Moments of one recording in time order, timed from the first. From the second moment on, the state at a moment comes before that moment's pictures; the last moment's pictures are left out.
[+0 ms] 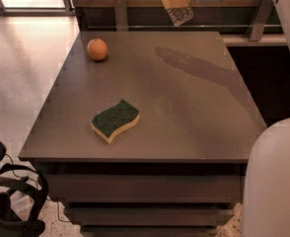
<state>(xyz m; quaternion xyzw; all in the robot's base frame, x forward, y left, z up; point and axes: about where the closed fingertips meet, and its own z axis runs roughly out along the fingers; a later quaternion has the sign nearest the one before) 0.791 -0.101 1.013 -0.40 0.73 0.18 0.52</state>
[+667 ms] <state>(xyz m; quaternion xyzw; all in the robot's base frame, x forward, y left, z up) 0.805 -0.081 0.977 -0.44 0.69 0.21 0.53</state>
